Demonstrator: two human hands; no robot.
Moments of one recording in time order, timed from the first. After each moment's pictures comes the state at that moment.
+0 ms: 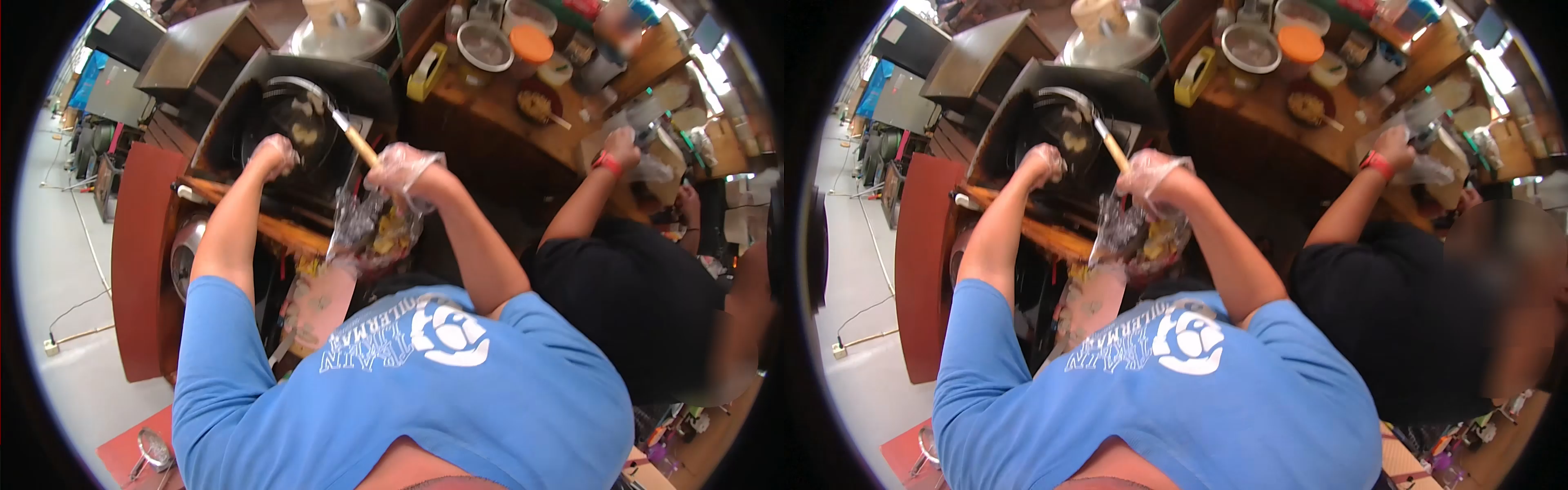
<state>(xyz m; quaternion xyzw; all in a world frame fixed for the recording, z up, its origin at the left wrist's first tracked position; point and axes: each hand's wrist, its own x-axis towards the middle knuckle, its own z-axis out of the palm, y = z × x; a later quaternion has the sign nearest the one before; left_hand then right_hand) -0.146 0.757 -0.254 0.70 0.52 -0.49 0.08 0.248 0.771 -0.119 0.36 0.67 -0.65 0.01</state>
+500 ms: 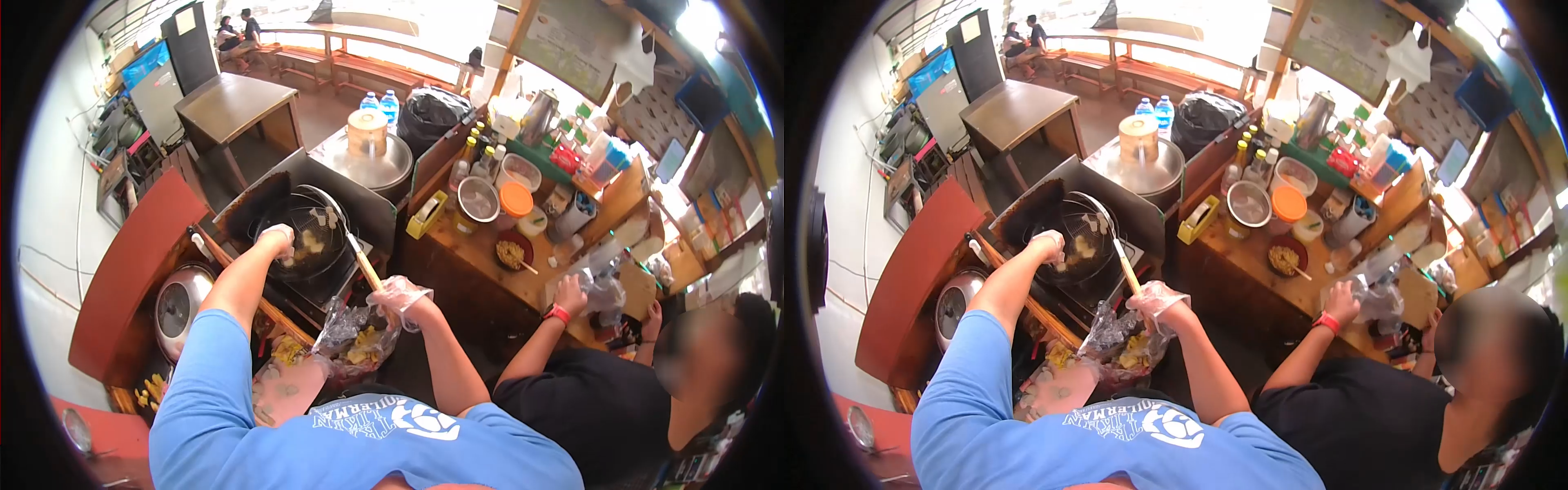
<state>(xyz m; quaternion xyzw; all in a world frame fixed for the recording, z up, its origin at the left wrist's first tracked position) -0.167 0.749 -0.219 0.61 0.69 -0.37 0.14 0.250 0.764 -0.110 0.34 0.62 -0.71 -0.03</state>
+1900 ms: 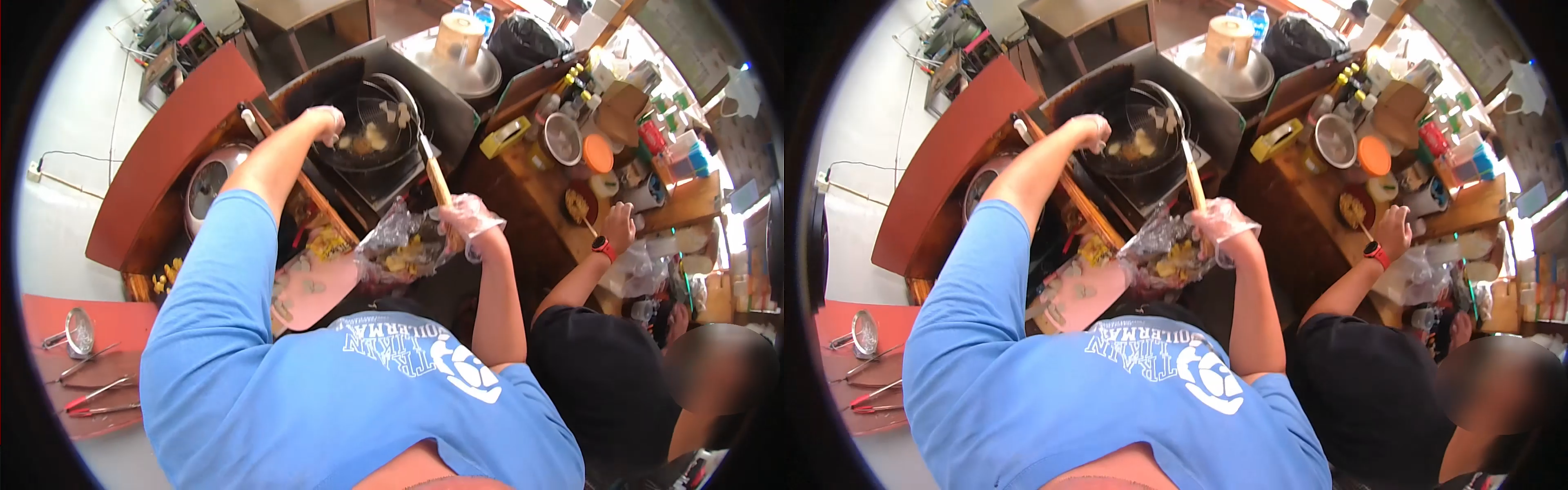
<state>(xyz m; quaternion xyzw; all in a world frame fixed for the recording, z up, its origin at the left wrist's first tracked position) -0.213 0.725 -0.209 0.58 0.75 -0.21 0.25 0.250 0.756 -0.124 0.36 0.62 -0.70 0.00</state>
